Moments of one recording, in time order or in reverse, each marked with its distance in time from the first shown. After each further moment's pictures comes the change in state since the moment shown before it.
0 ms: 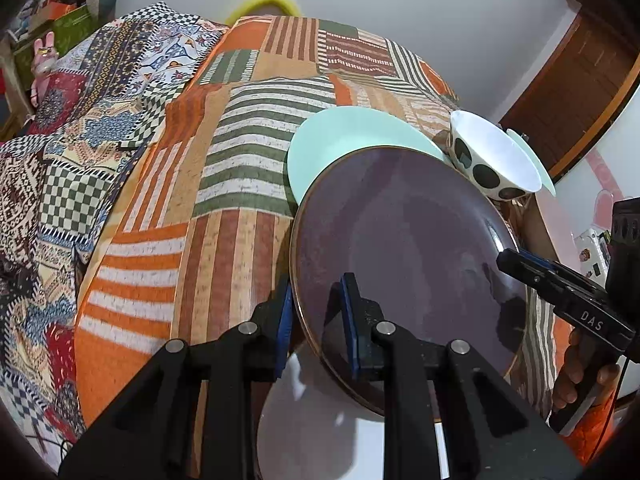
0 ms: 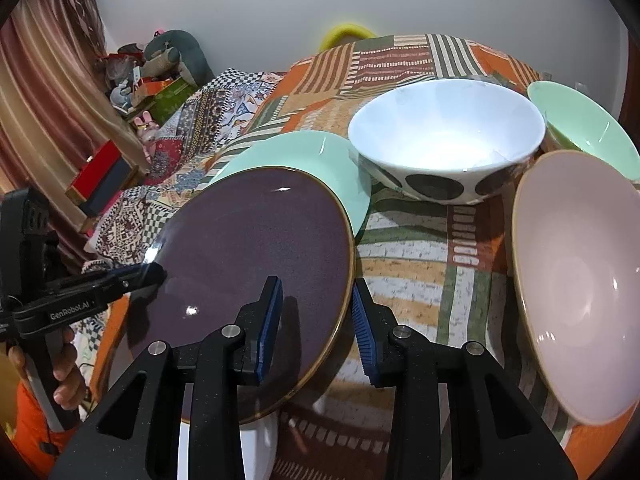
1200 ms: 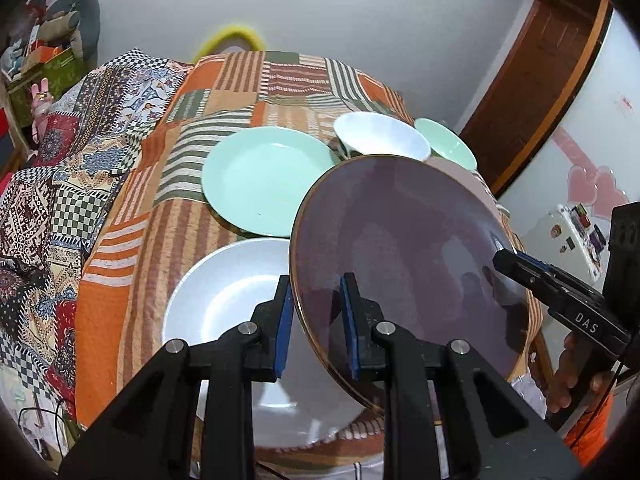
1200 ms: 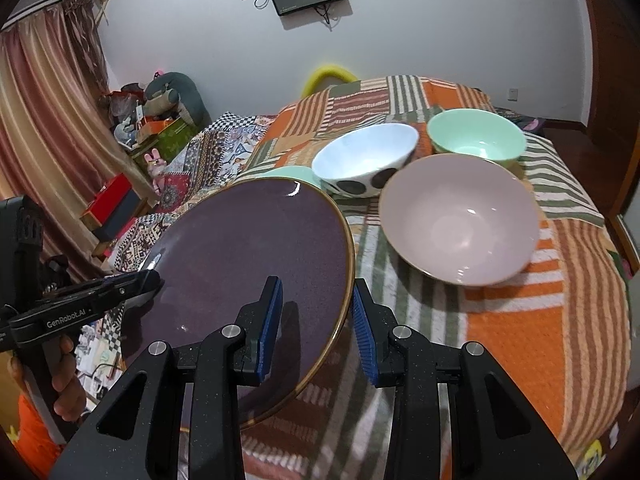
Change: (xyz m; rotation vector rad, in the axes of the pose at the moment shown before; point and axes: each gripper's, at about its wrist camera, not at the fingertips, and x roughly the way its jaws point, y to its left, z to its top) left arm -0.093 -0.114 -0.054 0.108 -0.065 -0.025; right arm -0.114 -0.012 -0.044 0.046 -0.138 -0.059
